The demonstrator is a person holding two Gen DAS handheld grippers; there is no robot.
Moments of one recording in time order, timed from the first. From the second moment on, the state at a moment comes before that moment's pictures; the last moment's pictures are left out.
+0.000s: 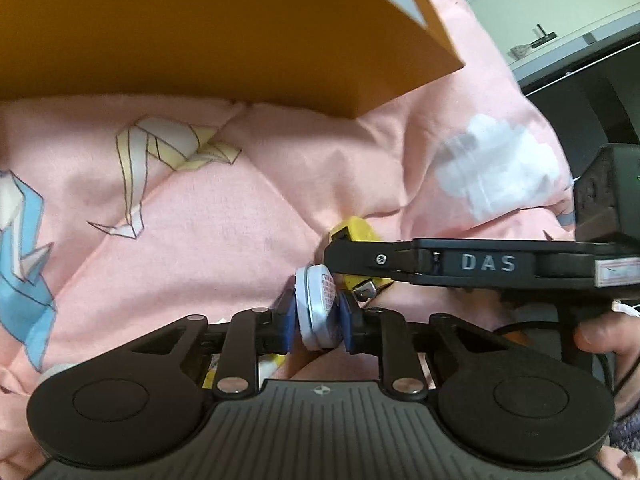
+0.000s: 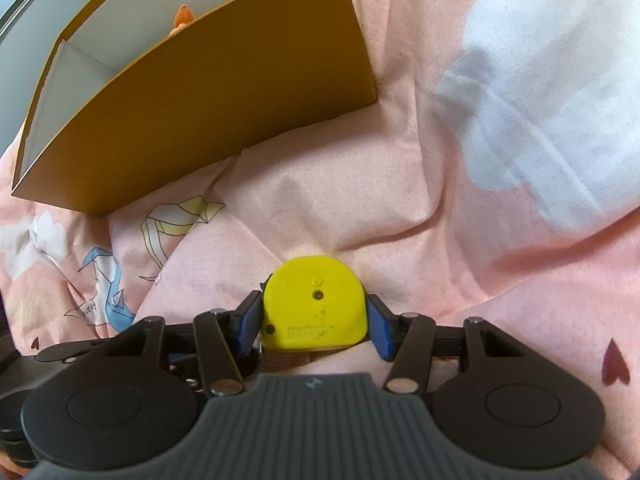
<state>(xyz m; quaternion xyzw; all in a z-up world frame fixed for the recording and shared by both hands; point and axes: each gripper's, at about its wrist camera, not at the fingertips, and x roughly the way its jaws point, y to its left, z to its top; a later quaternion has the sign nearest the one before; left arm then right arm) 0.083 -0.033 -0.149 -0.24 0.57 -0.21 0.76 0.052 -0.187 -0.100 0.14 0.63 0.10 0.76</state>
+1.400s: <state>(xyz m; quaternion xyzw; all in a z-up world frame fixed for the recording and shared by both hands) 0.155 0.014 -0.014 -0.25 0.38 -0.10 0.88 0.138 -0.137 0.031 -0.02 0.45 0.17 0.88</state>
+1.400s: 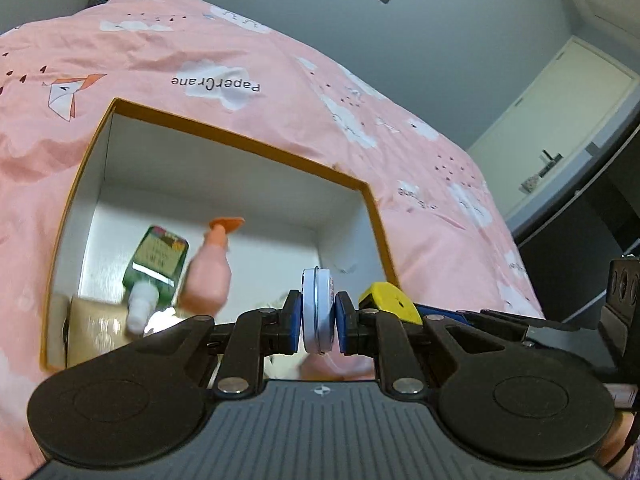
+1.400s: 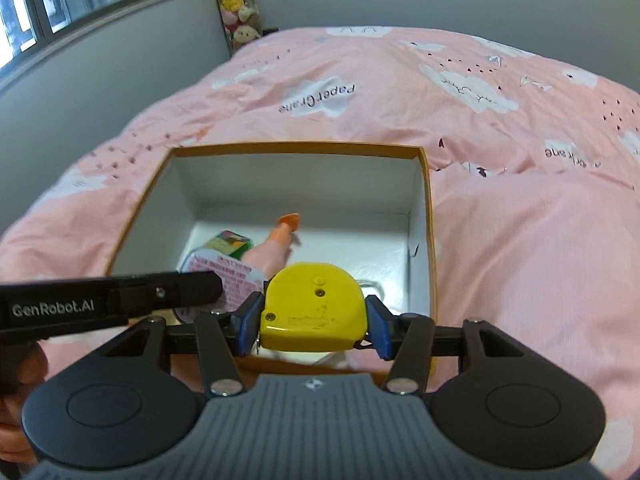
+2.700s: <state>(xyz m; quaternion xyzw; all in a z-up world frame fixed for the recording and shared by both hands) 0.264 0.017 -0.086 -0.22 0.49 -0.02 0.84 0.239 -0.080 -0.058 -0.20 0.50 0.19 0.82</state>
